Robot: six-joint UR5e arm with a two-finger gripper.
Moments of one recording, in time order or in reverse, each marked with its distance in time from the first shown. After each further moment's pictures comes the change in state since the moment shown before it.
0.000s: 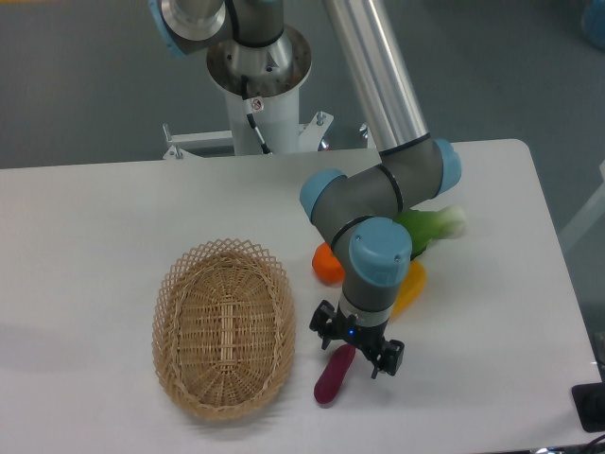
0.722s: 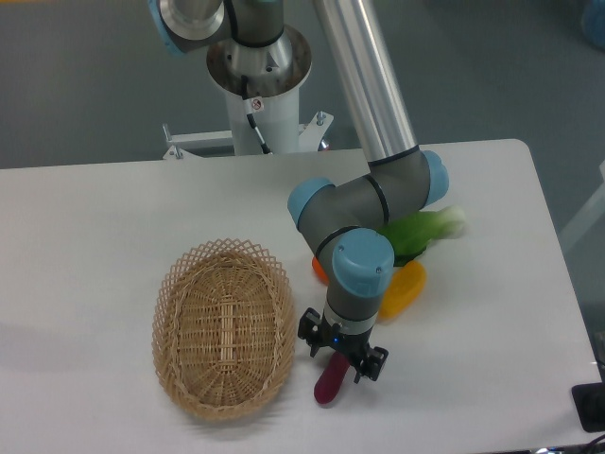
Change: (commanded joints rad) arm -0.011 -0.006 0.003 0.003 0.006 -0.032
